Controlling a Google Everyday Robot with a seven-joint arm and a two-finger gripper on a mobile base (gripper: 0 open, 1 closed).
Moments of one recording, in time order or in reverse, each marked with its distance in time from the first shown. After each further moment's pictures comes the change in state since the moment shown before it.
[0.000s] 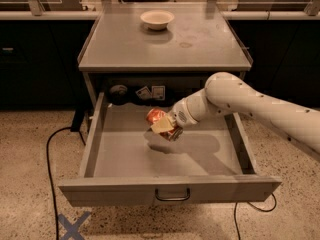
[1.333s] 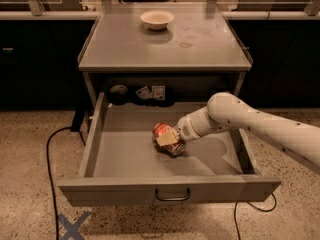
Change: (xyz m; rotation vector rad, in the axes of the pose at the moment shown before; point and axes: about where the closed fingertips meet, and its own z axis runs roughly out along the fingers) arm 0.058 -0.026 0.038 -0.012 0.021 0.128
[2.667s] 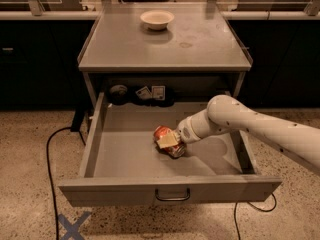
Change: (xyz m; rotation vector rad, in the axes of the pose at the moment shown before) arm 0.014 -0.008 0.009 -0.001 0.025 0.037
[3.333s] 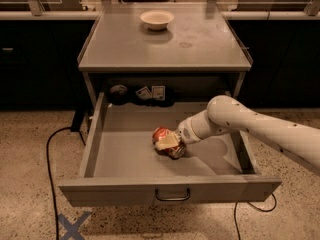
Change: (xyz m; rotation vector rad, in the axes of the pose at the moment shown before) arm 0.000 0.000 0.000 0.000 0.000 0.000
